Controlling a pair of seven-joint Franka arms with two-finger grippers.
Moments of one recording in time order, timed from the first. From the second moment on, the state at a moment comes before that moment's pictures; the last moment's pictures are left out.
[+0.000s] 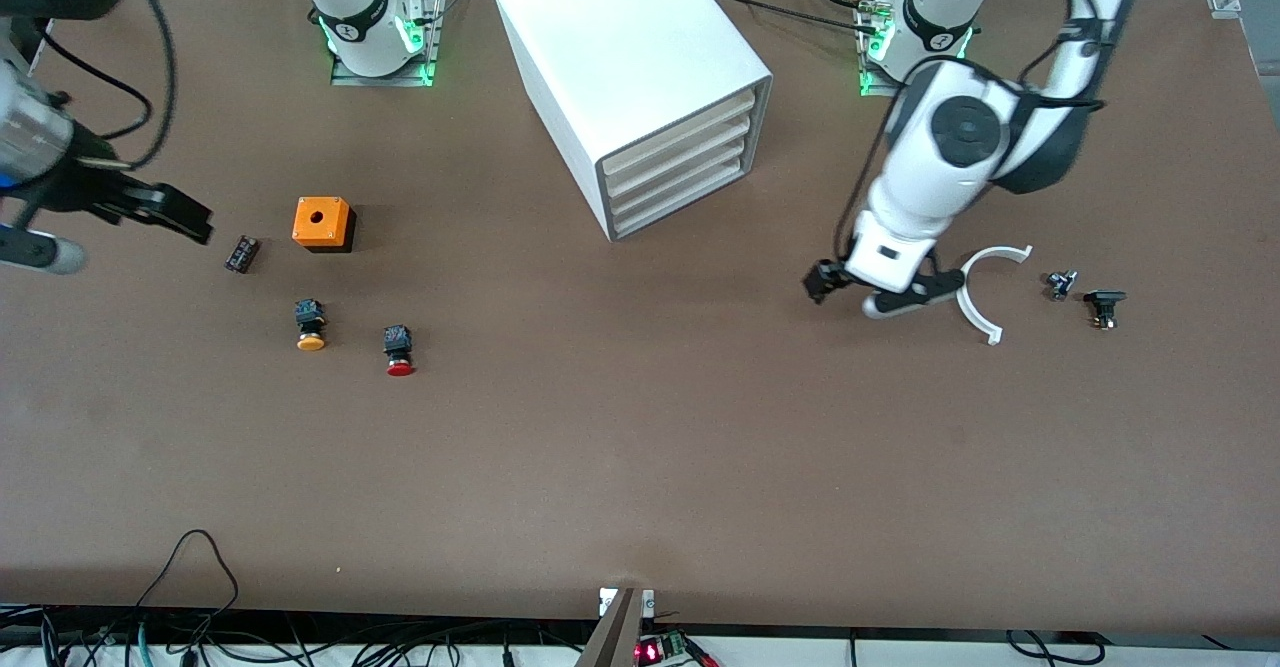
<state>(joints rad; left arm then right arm) -0.17 0.16 -0.15 -2.06 0.02 2.33 -0.62 0.08 0.14 -0.03 -1.42 -0.08 1.52 0.21</state>
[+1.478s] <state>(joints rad) -0.07 -0.01 0.10 -1.67 0.02 1.66 0.03 0.08 -0.09 -0.10 -1.66 -0.04 1.54 0.03</state>
